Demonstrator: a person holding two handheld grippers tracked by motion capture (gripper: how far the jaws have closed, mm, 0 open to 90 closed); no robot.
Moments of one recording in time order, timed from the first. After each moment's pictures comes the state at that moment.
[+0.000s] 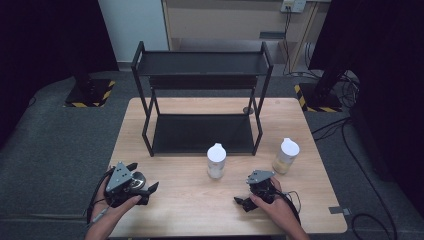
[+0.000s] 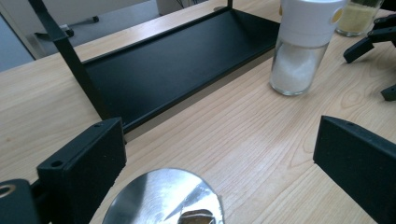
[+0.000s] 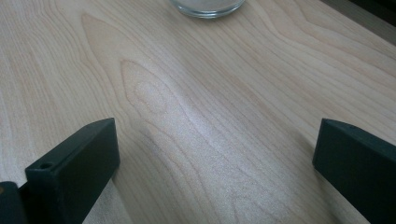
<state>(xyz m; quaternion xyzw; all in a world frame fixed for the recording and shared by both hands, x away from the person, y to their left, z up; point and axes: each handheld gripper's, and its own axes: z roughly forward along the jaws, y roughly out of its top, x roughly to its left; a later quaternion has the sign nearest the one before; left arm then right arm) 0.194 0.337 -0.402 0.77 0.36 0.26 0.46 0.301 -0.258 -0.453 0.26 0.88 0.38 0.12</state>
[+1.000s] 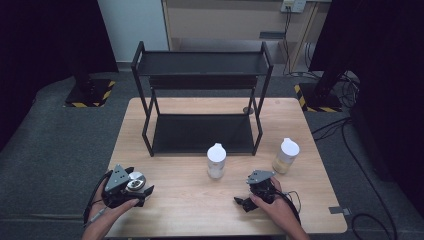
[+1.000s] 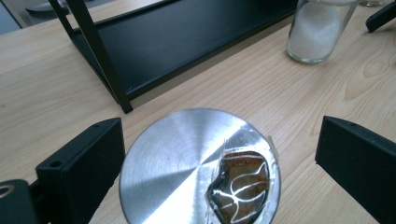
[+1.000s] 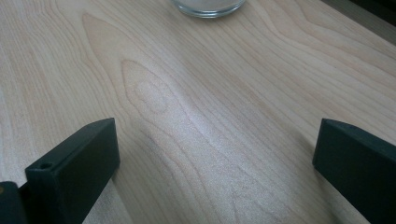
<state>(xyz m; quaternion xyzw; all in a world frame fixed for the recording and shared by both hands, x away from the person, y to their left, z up) 0.205 0.352 -0.420 0.78 0.37 0.24 0.44 0.301 -0.258 -0.453 0.26 0.88 0.38 0.12</state>
